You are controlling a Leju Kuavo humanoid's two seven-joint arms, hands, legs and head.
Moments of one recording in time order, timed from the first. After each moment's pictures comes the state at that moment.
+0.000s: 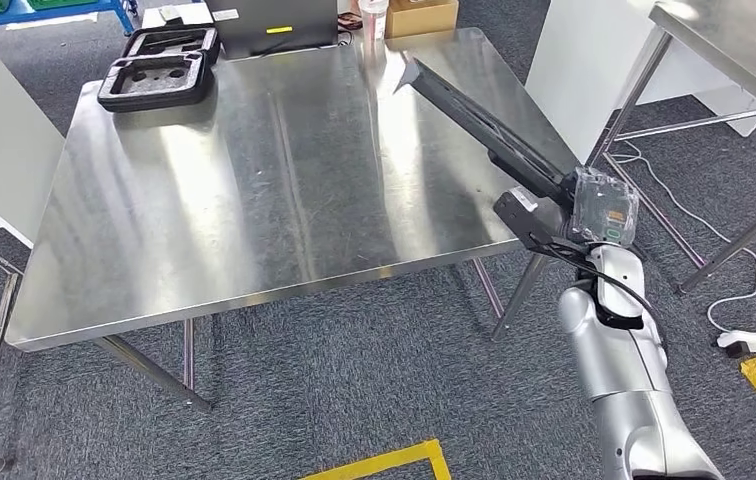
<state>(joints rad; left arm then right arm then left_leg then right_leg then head) -0.05 -0.07 0.76 -0.21 -0.01 0.12 -0.30 -0.56 -0.12 0.18 -1.02 1.26 -0.25 0.09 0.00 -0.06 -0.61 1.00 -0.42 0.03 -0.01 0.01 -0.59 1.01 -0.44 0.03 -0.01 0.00</state>
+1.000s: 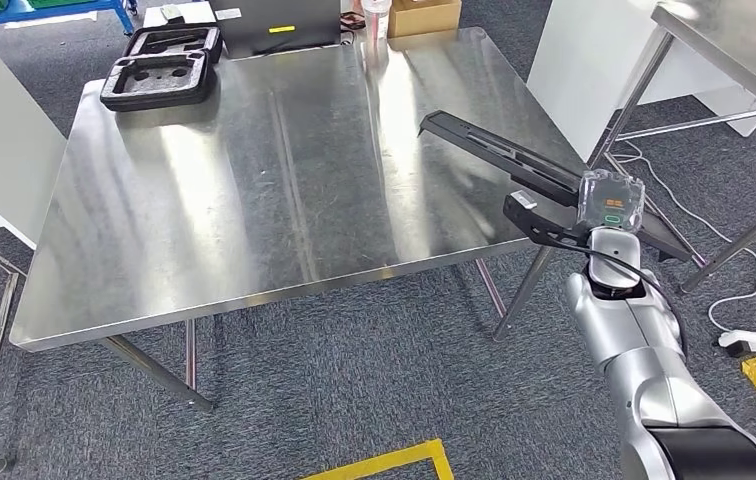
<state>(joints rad) -0.05 -0.06 0.81 -0.21 -0.06 0.08 -0.30 -0.75 -0.18 0.23 -0.68 1.56 -0.22 0.26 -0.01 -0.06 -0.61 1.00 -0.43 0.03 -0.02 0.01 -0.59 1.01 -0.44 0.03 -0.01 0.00</state>
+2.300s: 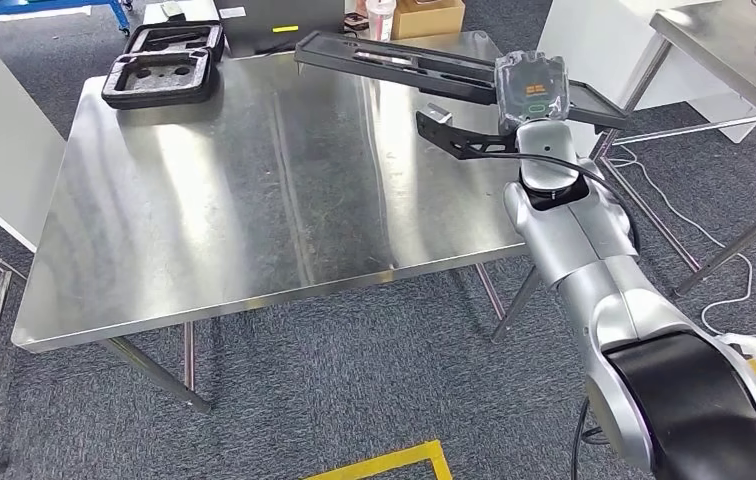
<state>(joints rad) -0.06 -0.08 0.89 -0.21 -0.06 0.10 -0.29 -1.09 -0.02 0.50 -0.62 1.56 -0.13 0.23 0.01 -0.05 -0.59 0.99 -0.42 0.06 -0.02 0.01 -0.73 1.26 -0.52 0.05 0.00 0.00</state>
